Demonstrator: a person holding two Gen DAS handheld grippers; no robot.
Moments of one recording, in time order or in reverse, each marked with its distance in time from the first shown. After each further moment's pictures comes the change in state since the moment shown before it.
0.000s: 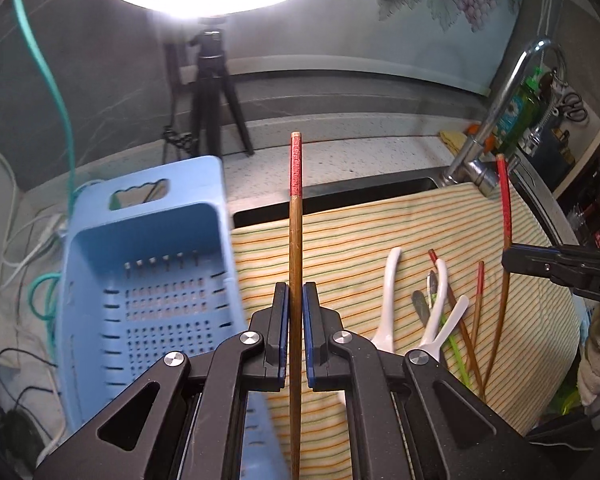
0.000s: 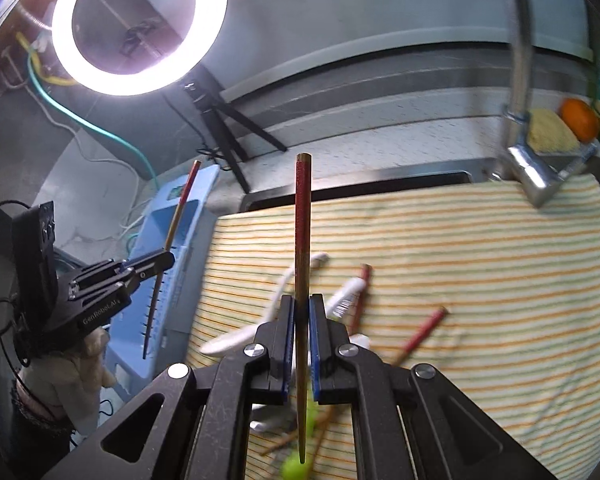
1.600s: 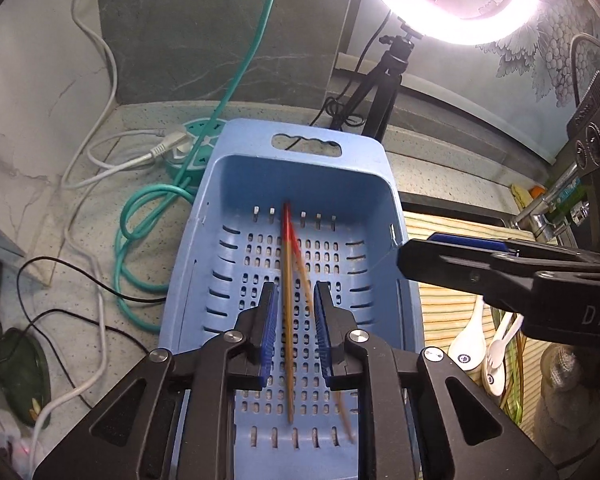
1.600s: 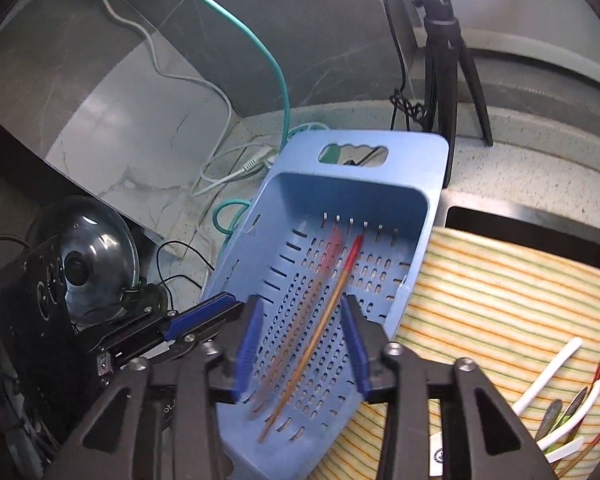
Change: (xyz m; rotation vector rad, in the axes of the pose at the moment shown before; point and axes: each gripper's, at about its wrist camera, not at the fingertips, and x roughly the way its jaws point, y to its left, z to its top) left arm -0.030 0.105 -0.049 -0.286 -0.035 0.108; right arm 0.126 0.176 0.024 -0.223 0.138 0.154
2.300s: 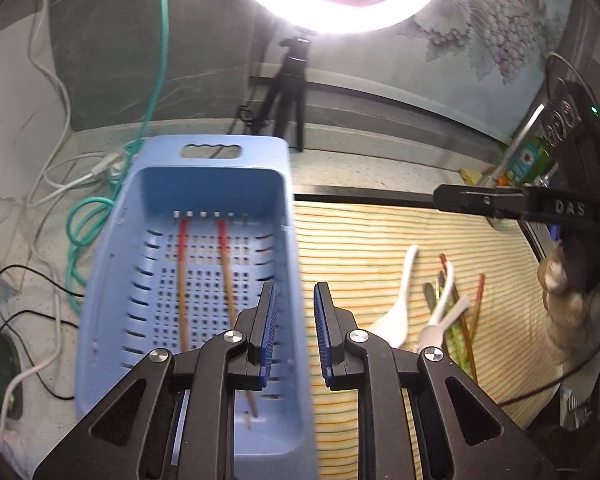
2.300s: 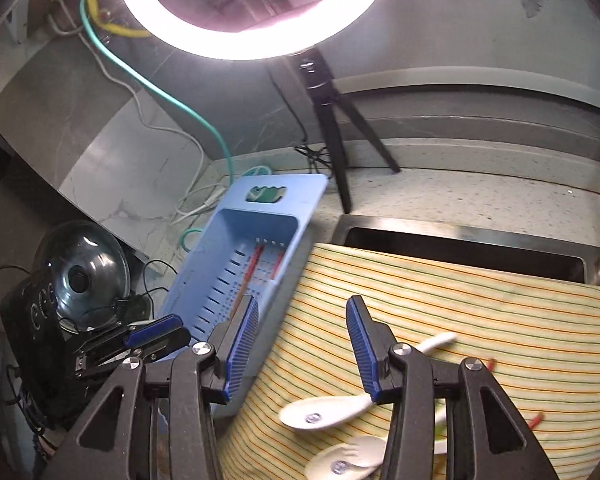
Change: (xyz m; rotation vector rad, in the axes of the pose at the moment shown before) left arm -0.019 -0.078 -0.027 0.093 -0.037 -0.104; right arm -0.091 -0.104 -0.021 0.035 -0.087 -0.026
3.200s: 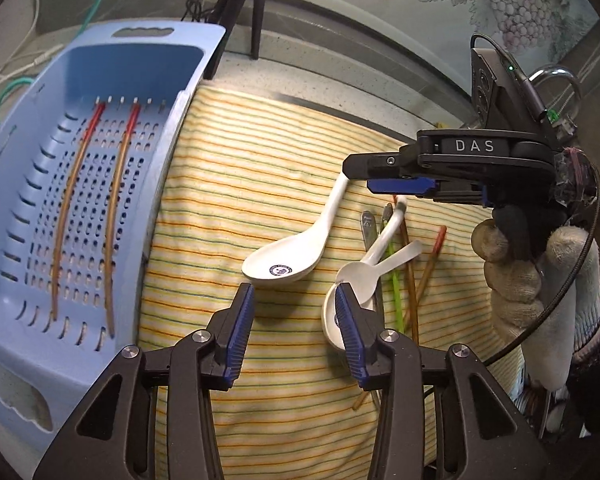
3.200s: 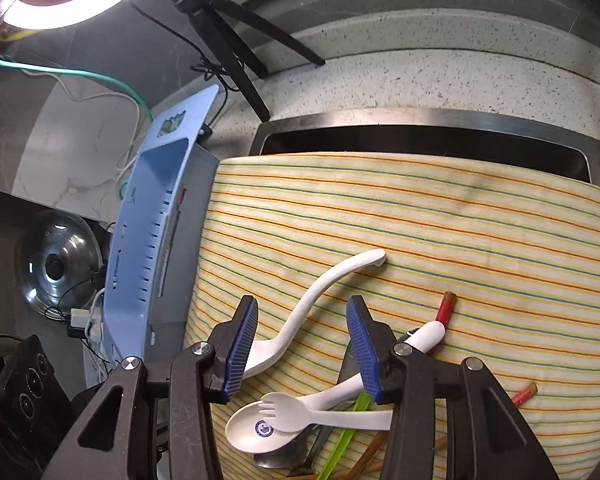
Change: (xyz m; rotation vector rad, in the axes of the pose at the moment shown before) left arm 0.051 -0.054 -0.047 -0.175 0.205 -0.126; right arm 0.059 -0.075 -0.029 0.170 0.284 0.001
